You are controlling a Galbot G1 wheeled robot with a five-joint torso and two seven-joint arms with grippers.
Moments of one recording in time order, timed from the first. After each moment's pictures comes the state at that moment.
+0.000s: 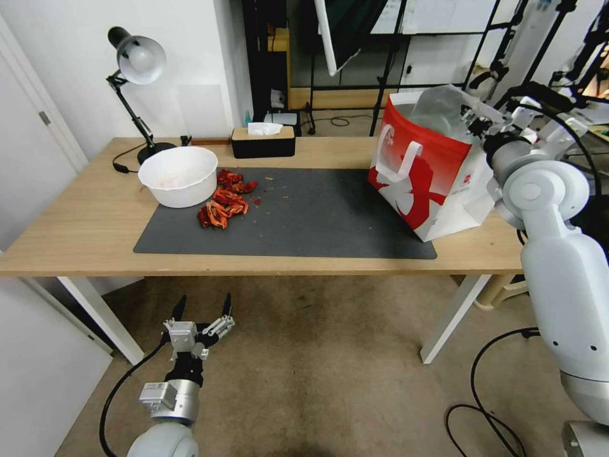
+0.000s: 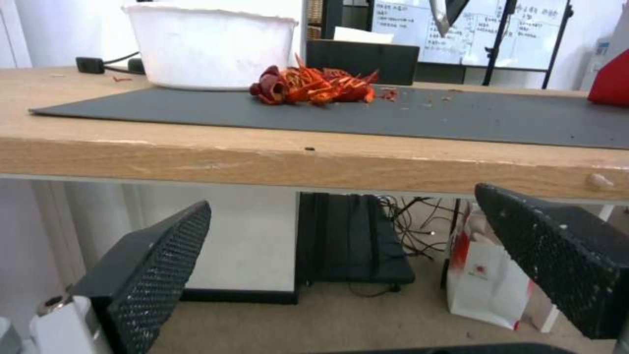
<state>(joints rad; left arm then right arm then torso) 1.64 -1.30 -0.44 -1.92 -0.31 -0.31 -0.13 -0.58 1.05 0.49 1.78 1.07 -0.48 0.47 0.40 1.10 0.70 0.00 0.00</state>
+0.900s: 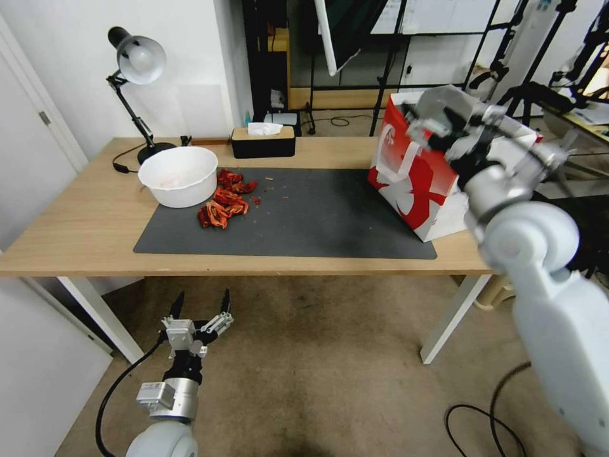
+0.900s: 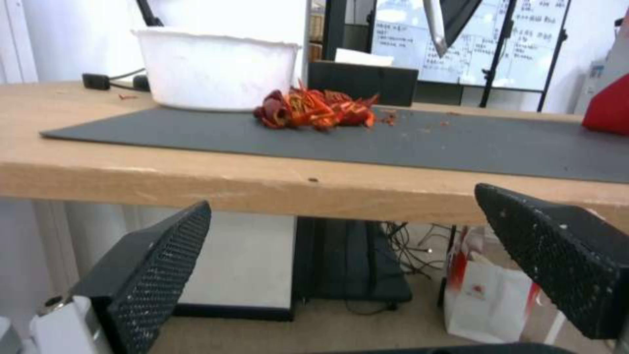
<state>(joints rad) 1.65 -1.31 -0.45 -1.93 -0.32 -0.34 -0.11 -0.86 1.02 0.43 2.08 0.79 -0.32 0.10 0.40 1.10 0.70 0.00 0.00</state>
